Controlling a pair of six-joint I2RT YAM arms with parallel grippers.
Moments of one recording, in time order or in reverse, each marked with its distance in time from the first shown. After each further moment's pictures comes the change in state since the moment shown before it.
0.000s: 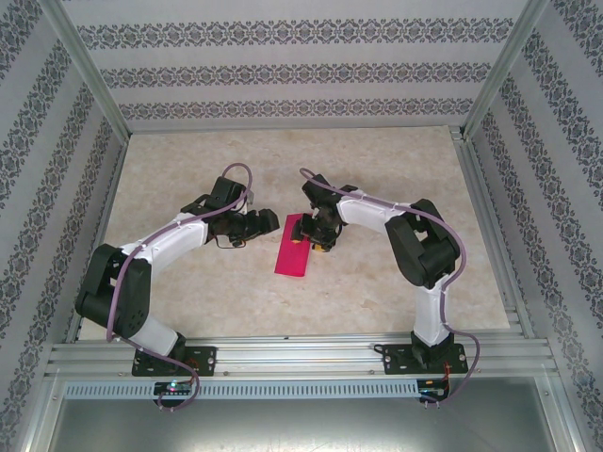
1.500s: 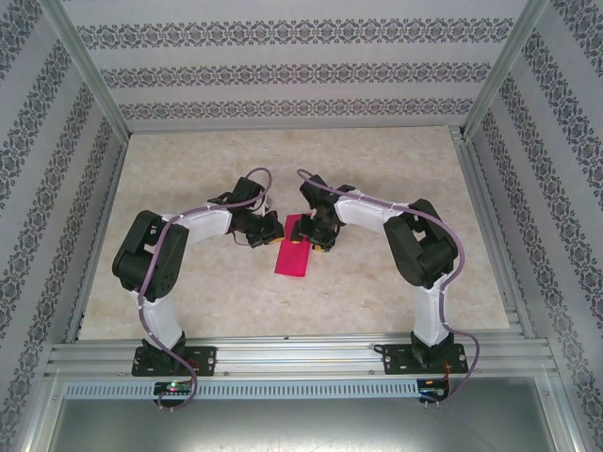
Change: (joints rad) left arm -0.034 0.299 0.111 0.097 0.153 -0.069; right arm 0.013 0.007 0.014 -0.020 0.034 -0.003
